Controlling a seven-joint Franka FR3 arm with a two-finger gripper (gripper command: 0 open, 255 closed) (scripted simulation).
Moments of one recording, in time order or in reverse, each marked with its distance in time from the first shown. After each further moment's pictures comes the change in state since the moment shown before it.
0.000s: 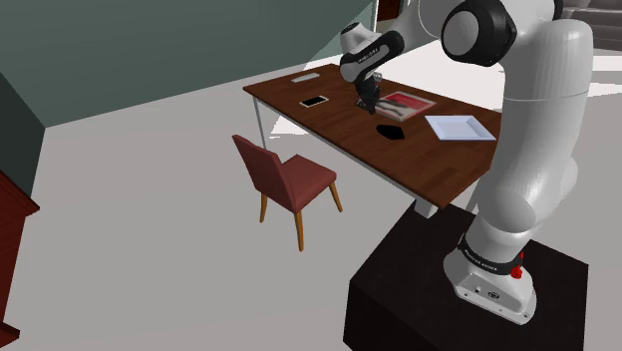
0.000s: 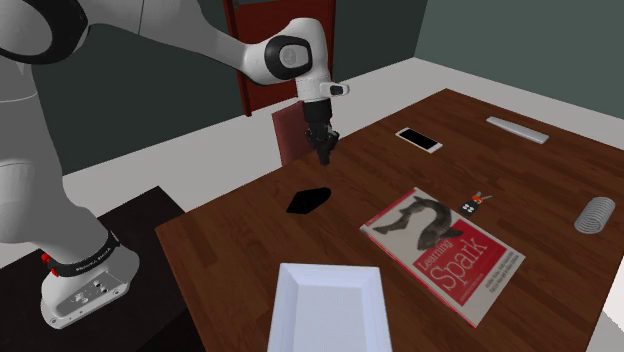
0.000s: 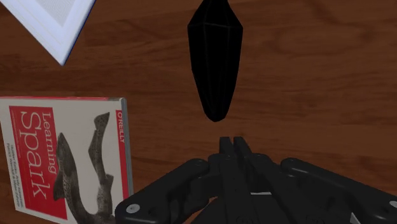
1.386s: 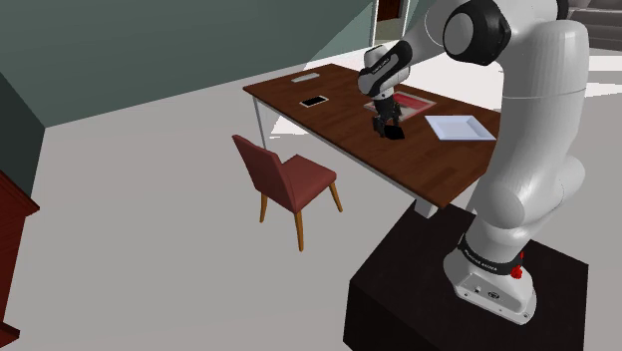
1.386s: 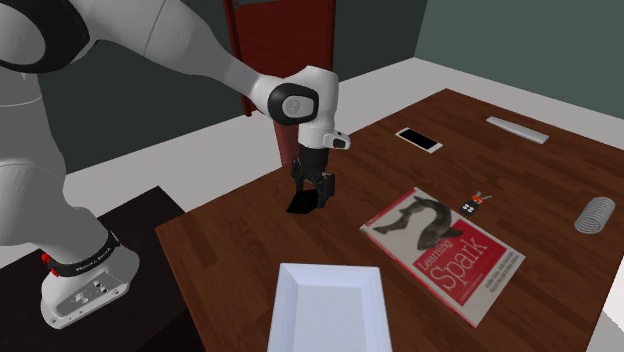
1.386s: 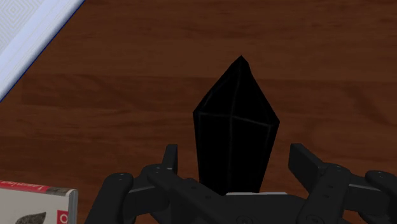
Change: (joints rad) arm -0.130 0.030 -0.005 -0.138 0.147 0.022 -0.260
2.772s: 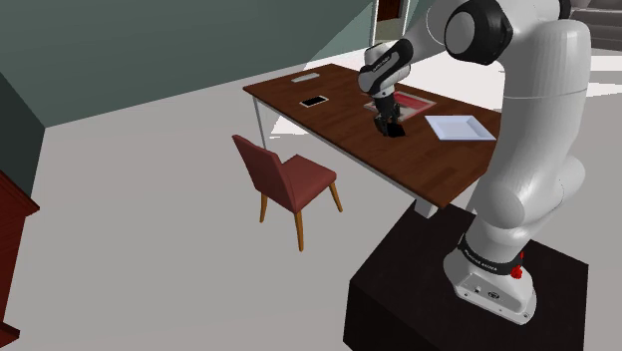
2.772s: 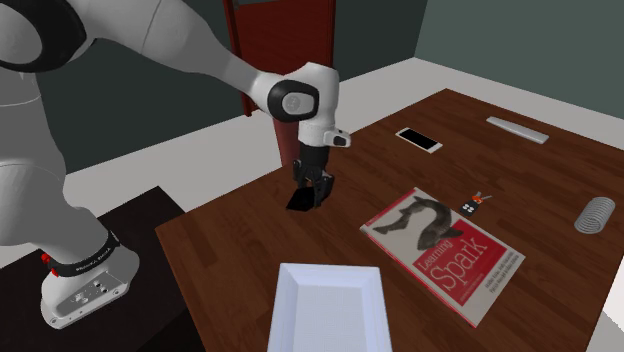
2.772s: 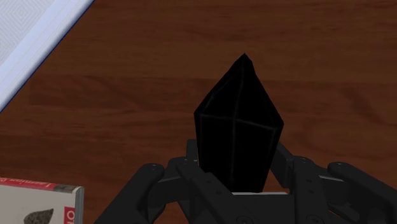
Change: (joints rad) arm -0.001 -0.009 -0.001 0.007 0.000 -0.015 -0.005
